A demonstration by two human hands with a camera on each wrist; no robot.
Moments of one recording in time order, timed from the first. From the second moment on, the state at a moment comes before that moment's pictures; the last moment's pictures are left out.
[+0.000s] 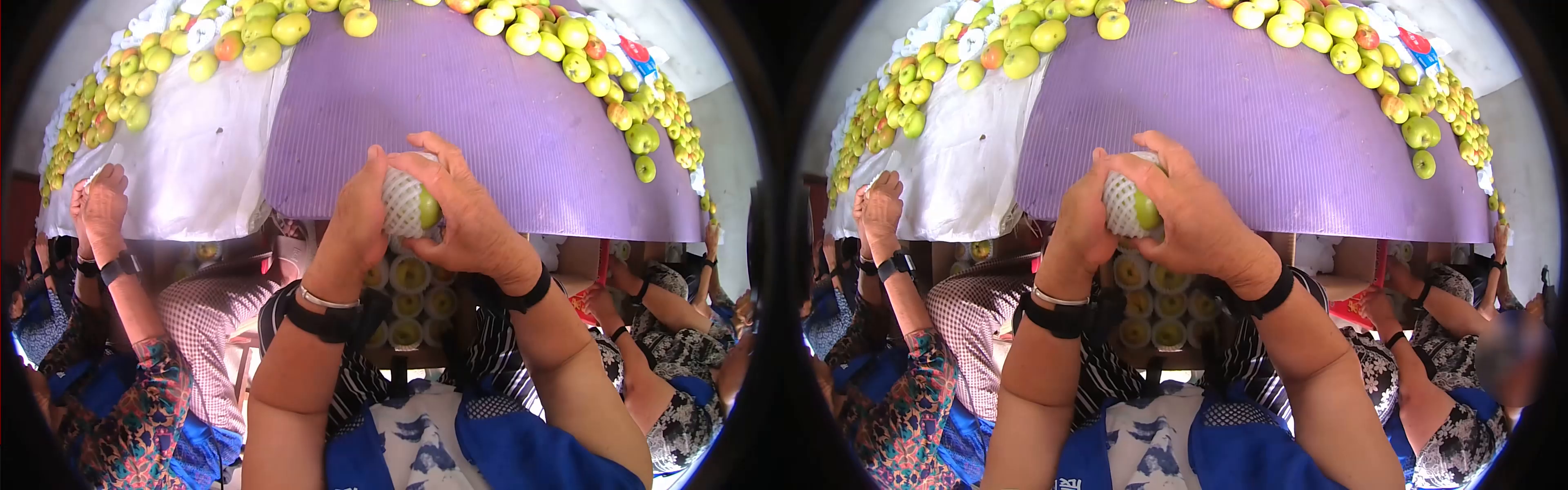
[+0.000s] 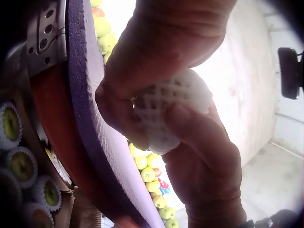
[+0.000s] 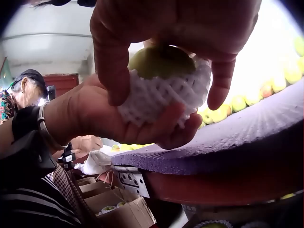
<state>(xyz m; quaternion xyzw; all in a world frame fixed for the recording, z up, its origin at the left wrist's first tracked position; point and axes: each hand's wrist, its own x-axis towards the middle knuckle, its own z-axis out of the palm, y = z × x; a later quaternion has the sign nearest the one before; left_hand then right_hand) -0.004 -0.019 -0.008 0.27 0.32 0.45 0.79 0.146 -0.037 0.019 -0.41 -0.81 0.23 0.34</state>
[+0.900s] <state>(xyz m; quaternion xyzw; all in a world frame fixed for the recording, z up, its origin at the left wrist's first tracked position) -0.068 -0.012 -0.003 0.29 0.29 0.52 0.75 0.166 -0.158 -0.154 -0.72 -0.67 0.16 -0.10</state>
